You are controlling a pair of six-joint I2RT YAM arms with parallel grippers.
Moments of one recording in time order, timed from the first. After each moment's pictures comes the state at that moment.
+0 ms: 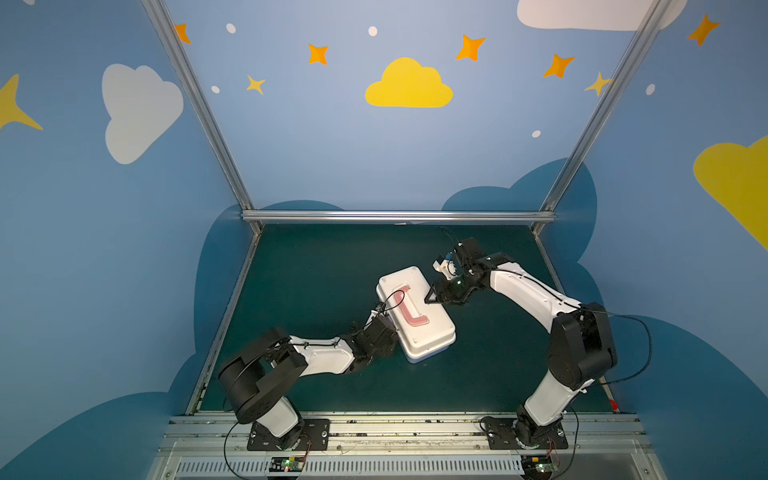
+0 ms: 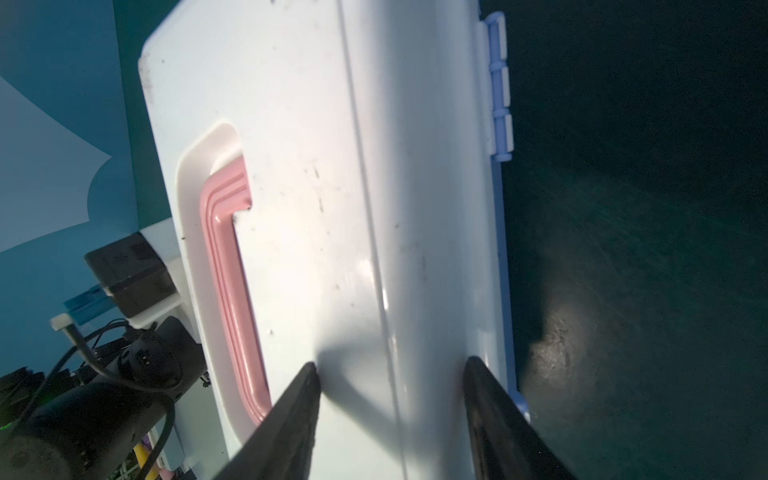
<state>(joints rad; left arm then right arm) -0.86 1.57 0.58 0.10 -0.44 -0.41 0.46 1.72 1.34 -0.84 -0.51 0.27</state>
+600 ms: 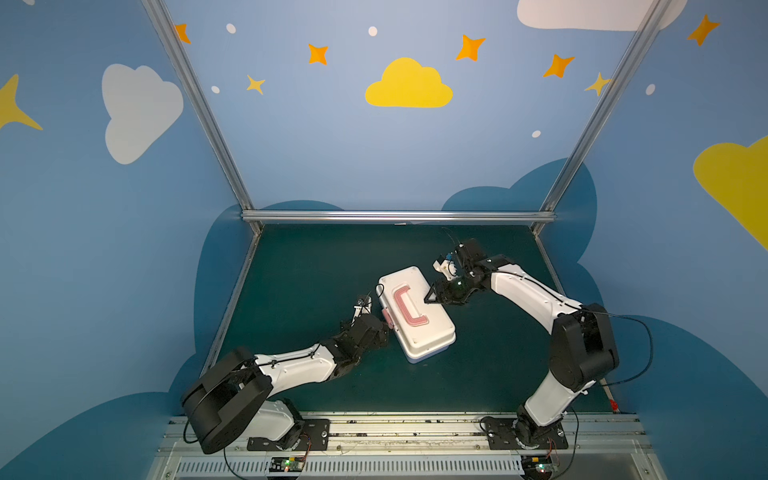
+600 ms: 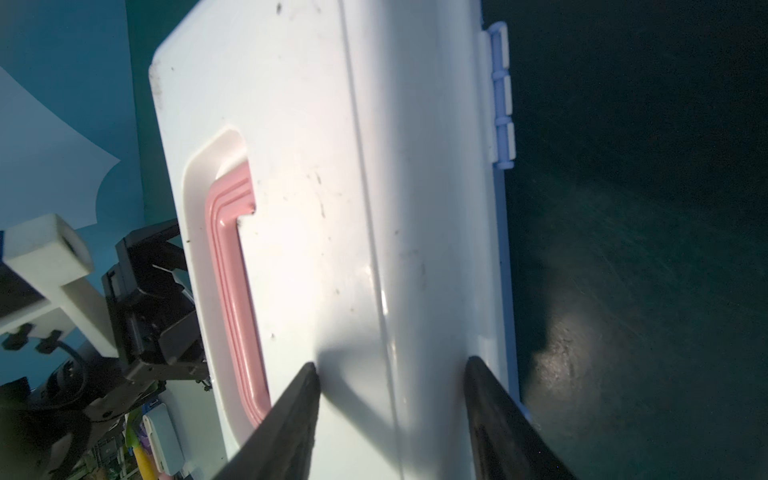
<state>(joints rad) -0.79 1.37 0.50 0.13 -0.38 -0.57 0.45 1.71 1.30 -0.79 -0.53 0.27</state>
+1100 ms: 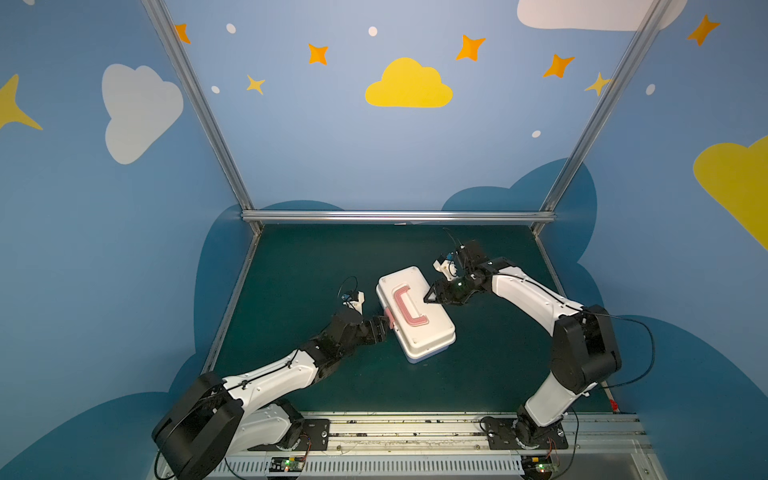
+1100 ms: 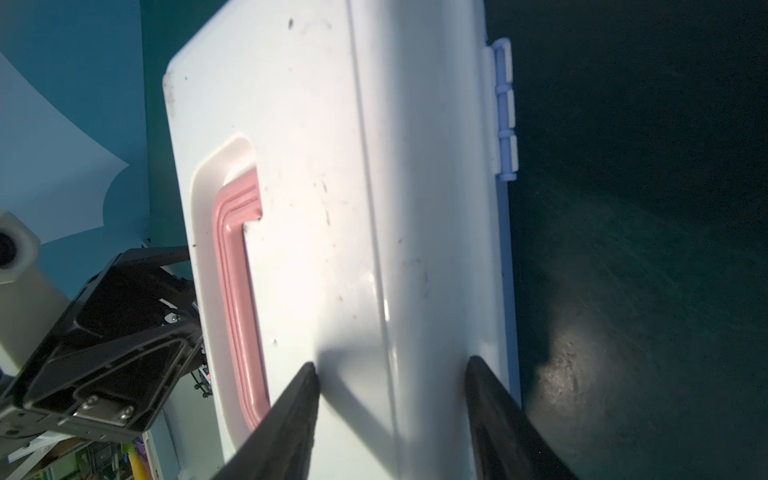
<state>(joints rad) -0.69 1.18 0.44 0.21 -0.02 -0.74 0.45 1.70 1.28 -0.74 -0.55 0.28</state>
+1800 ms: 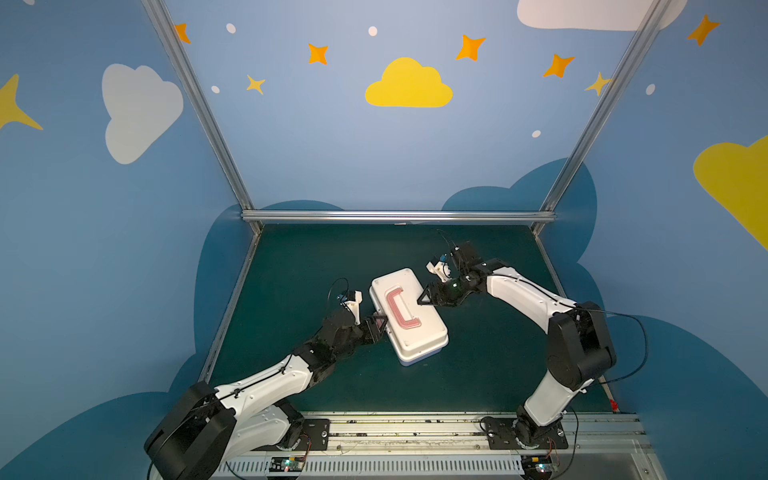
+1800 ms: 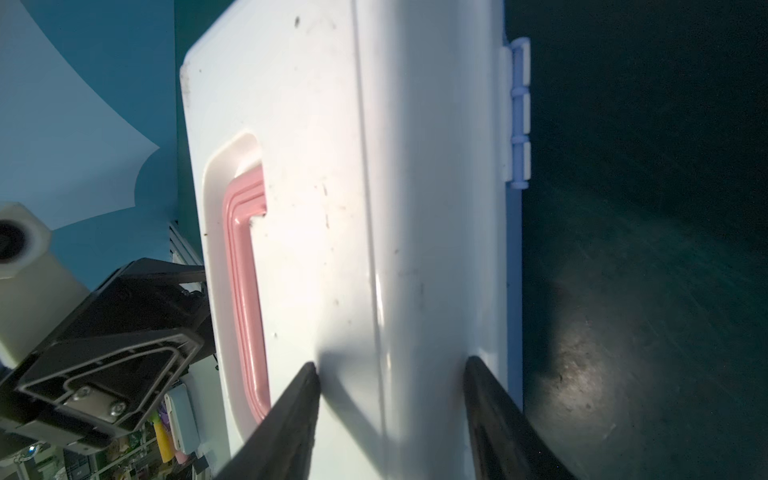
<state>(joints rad) -0.67 1.11 0.40 0.28 0.07 -0.83 0.48 1.73 1.27 -0.72 -0.60 0.28</state>
